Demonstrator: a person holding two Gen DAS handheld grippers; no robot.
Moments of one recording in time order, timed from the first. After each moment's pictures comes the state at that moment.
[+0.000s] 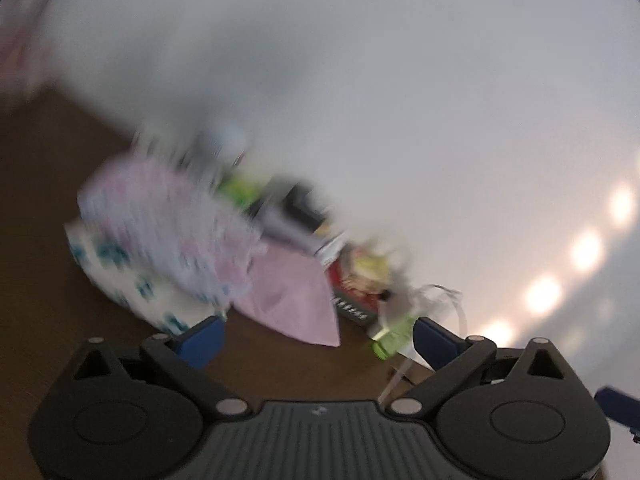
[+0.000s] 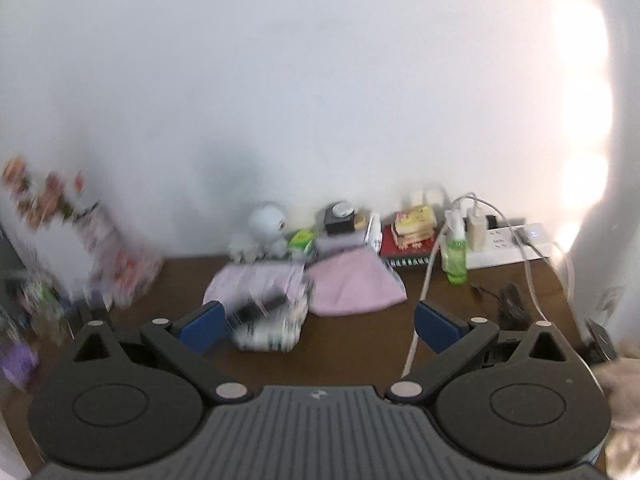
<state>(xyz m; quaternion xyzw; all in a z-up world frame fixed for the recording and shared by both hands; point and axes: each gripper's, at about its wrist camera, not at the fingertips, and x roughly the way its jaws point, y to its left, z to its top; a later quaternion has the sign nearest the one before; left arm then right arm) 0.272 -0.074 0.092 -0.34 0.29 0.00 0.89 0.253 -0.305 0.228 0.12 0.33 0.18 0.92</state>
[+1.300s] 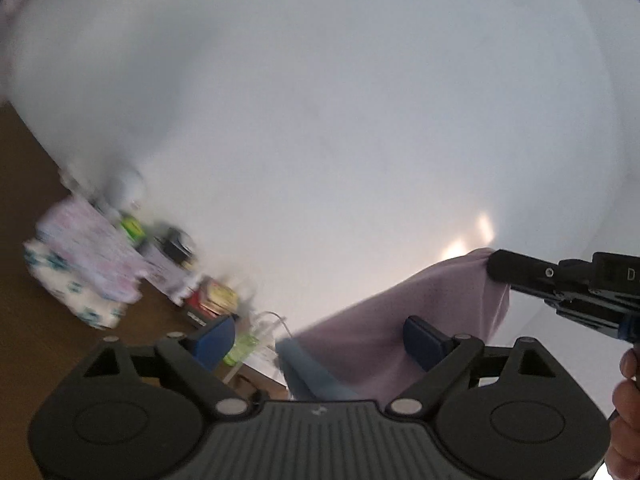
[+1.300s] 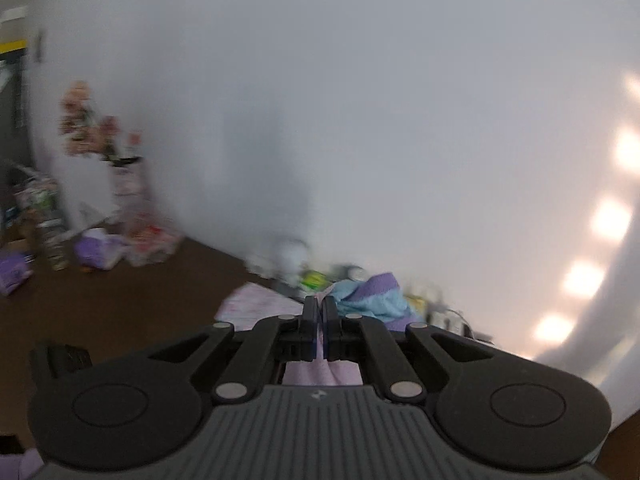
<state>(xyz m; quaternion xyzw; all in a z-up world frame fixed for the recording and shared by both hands) 0.091 -0.041 0.189 -0.39 0.14 -0.17 0.90 0.093 -0.261 0.356 -0.10 0.24 0.24 0.93</state>
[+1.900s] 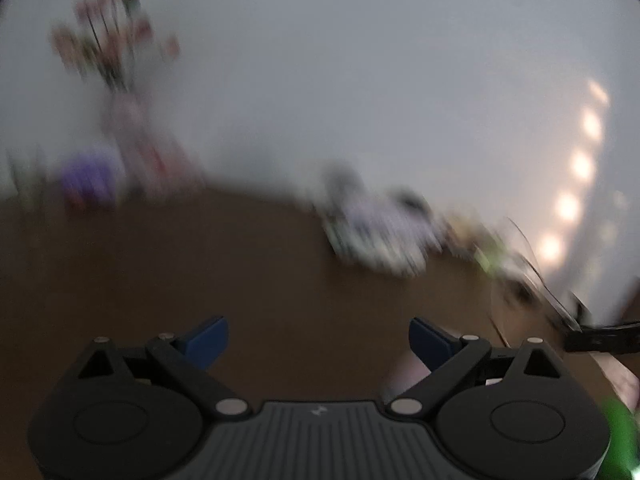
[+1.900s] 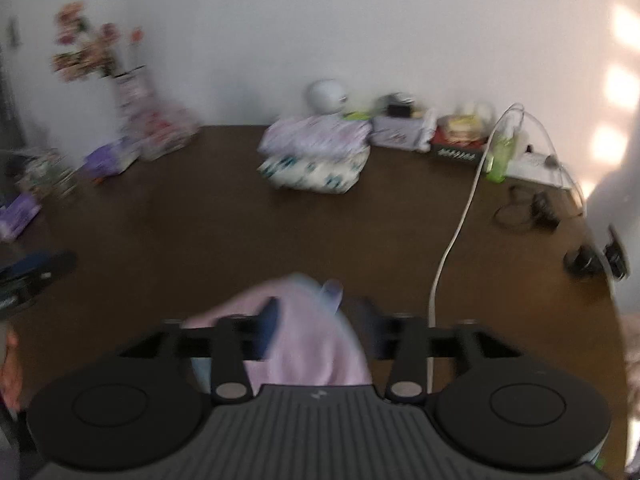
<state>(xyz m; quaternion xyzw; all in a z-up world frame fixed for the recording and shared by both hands) -0.064 0.087 0.087 -0.15 0.25 0.00 0.96 0.016 -0.236 0.117 -0.04 0.36 0.22 0.91</state>
